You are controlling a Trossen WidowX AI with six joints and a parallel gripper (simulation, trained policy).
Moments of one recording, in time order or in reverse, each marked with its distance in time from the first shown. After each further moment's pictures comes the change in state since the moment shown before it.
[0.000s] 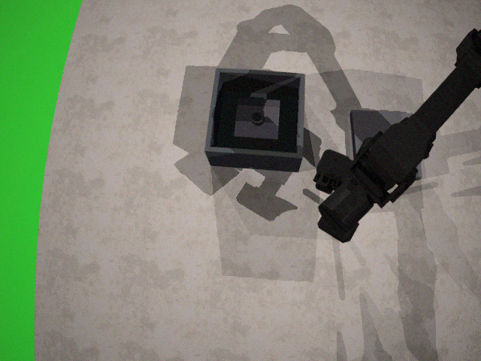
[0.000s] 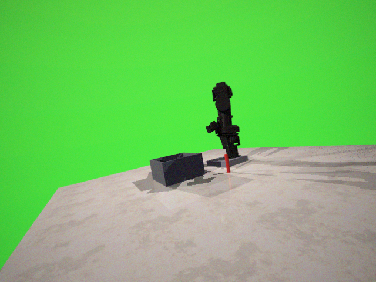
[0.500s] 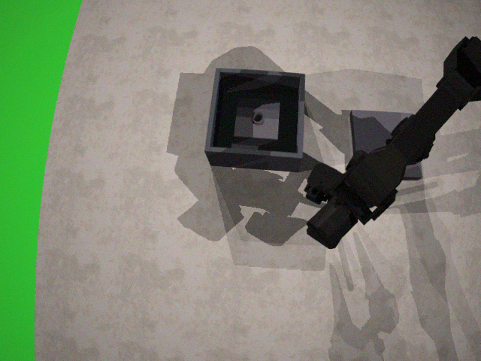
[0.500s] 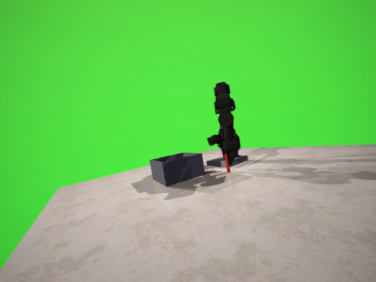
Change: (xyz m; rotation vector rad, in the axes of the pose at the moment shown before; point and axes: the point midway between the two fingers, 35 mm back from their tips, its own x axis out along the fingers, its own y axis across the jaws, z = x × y) arm 0.055 0.007 0.003 0.035 -0.033 -0.060
